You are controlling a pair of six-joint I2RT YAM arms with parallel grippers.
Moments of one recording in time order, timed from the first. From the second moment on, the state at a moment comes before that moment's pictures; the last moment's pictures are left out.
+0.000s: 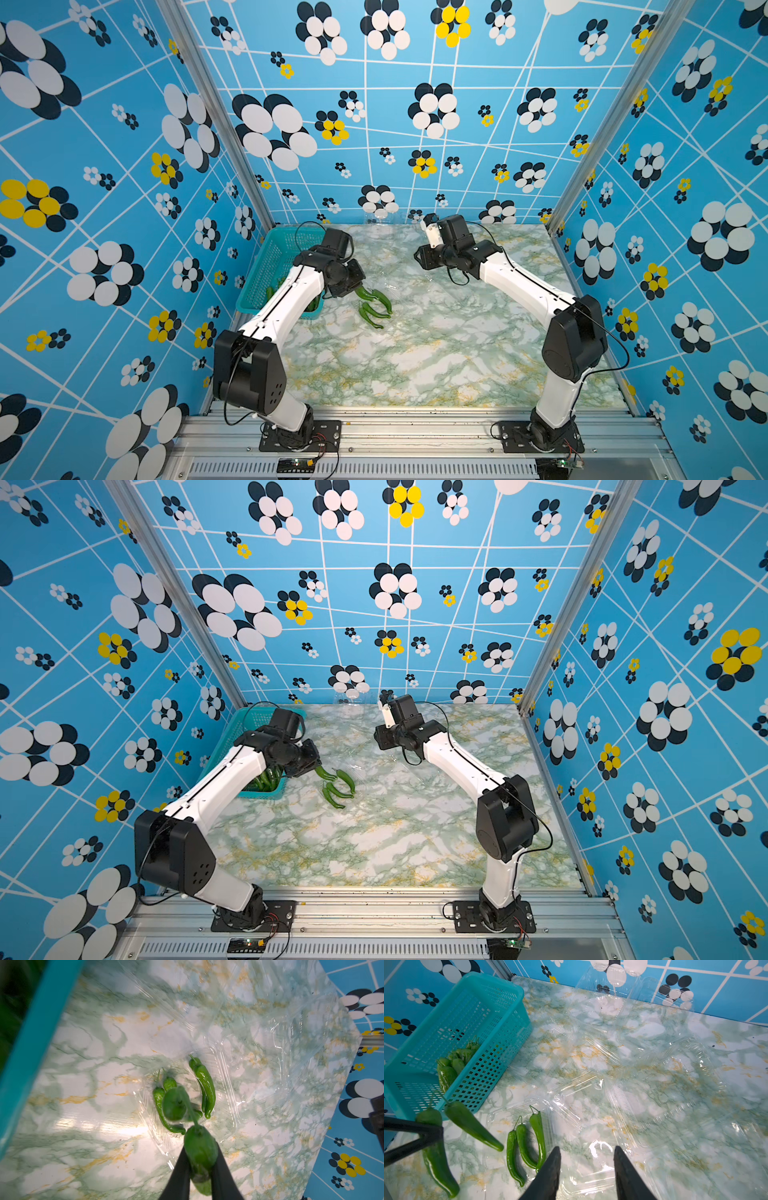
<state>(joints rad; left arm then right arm) -0.19 1.53 1.34 -0.85 0.22 -0.75 0.55 1.86 1.64 -0.49 -0.11 0.19</state>
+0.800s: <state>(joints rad) 0.16 1.63 1.43 -0.92 0.26 -0.52 0.59 1.98 1.73 -0.60 -0.19 0.24</state>
